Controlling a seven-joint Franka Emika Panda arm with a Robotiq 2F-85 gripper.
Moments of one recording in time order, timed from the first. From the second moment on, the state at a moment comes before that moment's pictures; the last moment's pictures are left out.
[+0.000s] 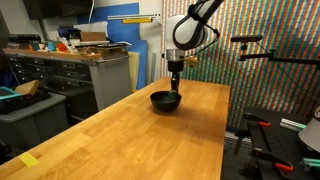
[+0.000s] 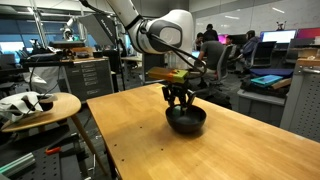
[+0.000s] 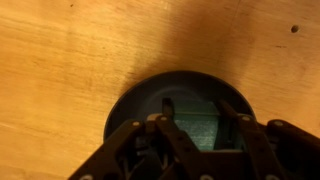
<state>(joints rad) -0.09 0.37 -0.01 -2.14 -0.03 2.47 -0.32</state>
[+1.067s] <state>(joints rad) -0.11 0.61 -0.01 -1.86 -0.03 2.43 -0.29</state>
